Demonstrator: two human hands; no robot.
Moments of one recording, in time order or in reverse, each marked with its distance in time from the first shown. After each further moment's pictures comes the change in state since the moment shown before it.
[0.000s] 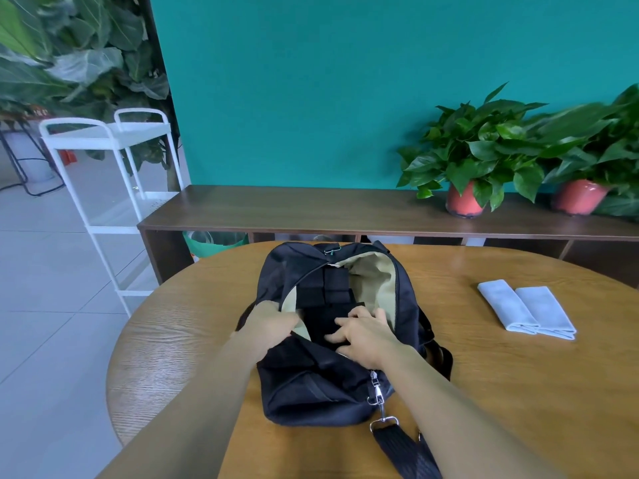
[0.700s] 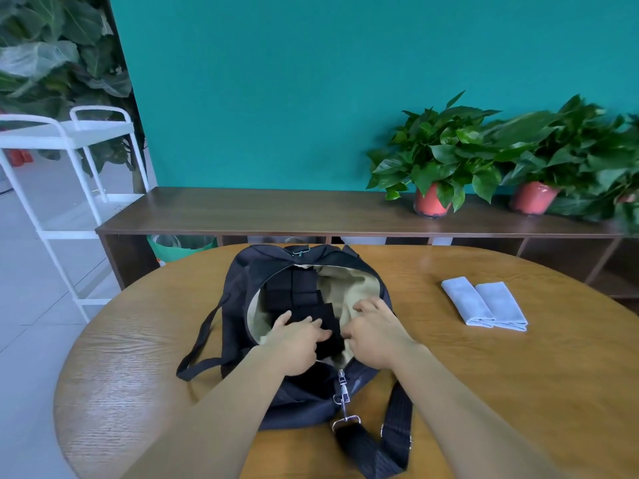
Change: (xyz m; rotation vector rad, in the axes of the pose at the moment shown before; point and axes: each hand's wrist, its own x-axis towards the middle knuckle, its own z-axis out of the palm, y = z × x) left_hand -0.005 0.018 0.076 1.145 -0.253 0.626; right_hand -0.048 0.039 -0.022 -0.222 0.126 0.071
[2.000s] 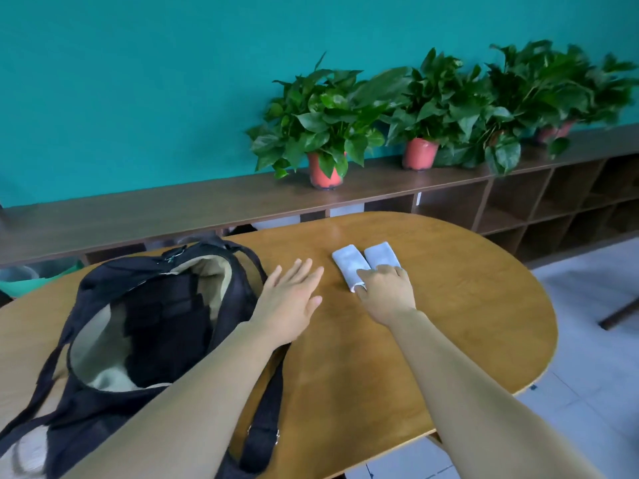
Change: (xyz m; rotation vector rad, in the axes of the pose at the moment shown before) left_hand 0.089 0.173 -0.036 -0.046 0.314 0.212; right_hand -0.093 0.198 0.053 0.091 0.200 0.602
